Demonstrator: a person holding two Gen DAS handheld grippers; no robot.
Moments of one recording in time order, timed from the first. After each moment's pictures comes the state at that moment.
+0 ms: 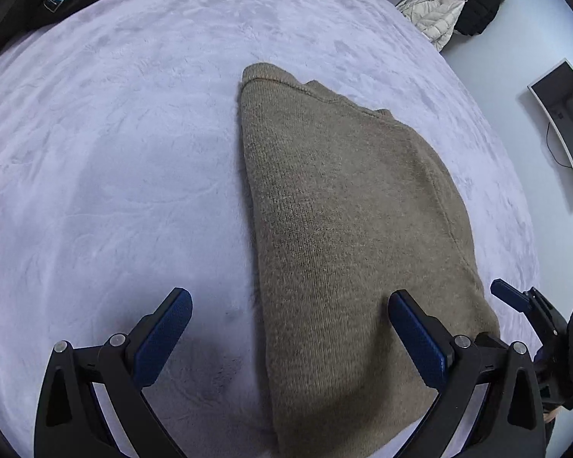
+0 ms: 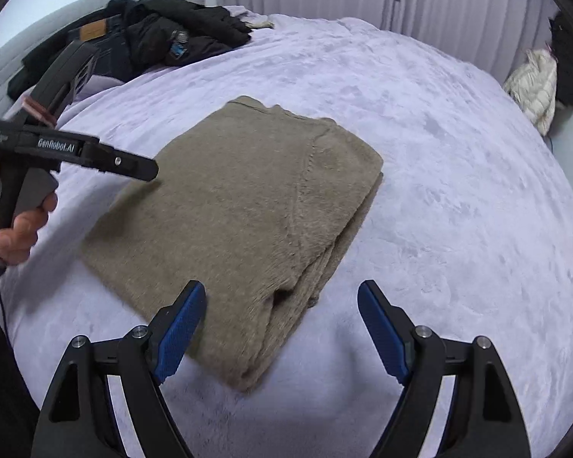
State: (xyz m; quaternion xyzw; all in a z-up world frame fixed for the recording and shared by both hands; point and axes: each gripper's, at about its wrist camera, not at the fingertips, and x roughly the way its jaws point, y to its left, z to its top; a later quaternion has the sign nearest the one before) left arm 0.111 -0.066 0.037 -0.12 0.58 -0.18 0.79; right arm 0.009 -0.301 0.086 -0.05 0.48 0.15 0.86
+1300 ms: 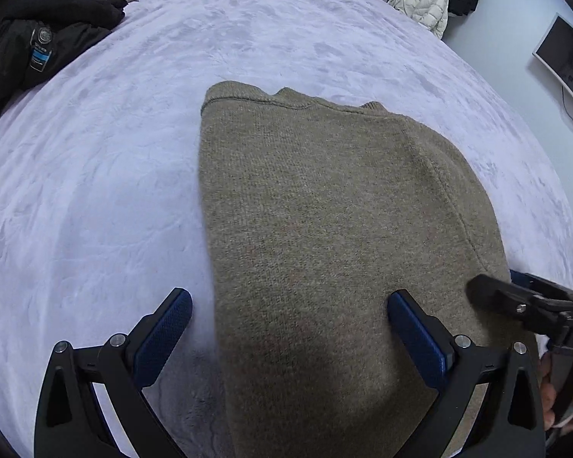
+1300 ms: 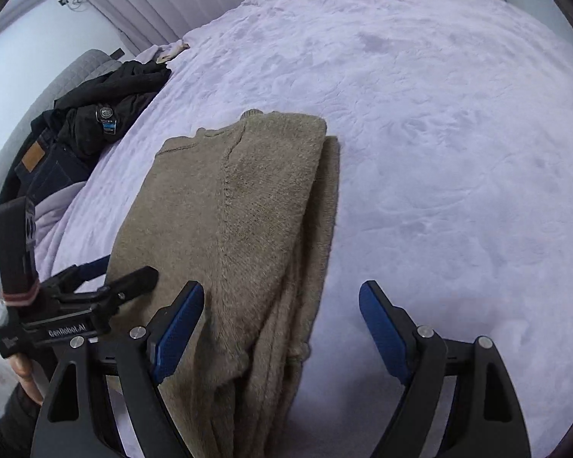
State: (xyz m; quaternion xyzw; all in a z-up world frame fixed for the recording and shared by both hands) left arm 0.108 -0.109 0.034 -0.03 0.54 -0.15 0.83; right arm 0.070 -0.337 0.040 0.18 0.52 0.12 0.82
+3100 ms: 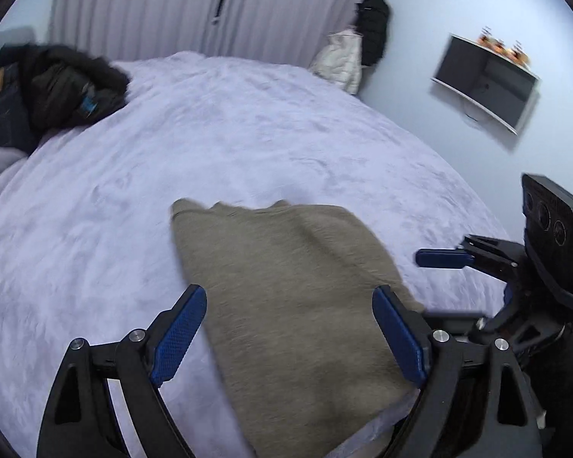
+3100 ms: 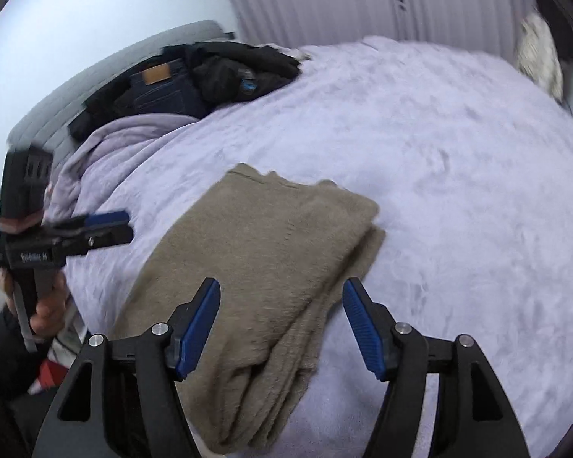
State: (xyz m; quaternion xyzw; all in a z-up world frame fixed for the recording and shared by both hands) left arm -0.155 -0.004 0.133 0.00 0.38 -0.28 0.88; right arm -0.176 -0.202 0.125 -0.05 0.39 0.28 0.88
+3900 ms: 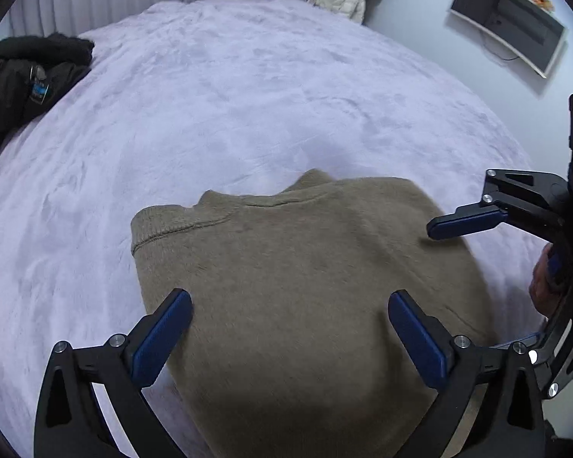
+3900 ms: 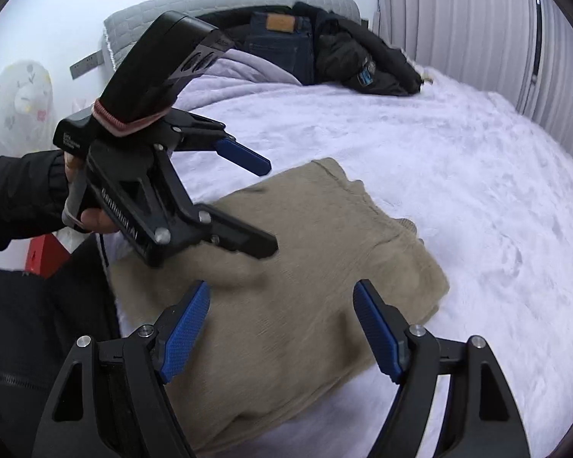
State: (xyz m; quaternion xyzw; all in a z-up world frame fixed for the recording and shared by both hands) left arm -0.025 -0.041 0.061 0.05 0.51 -0.24 0.83; right arm -0.099 -0.185 0.099 -0.16 0.41 0.40 0.81
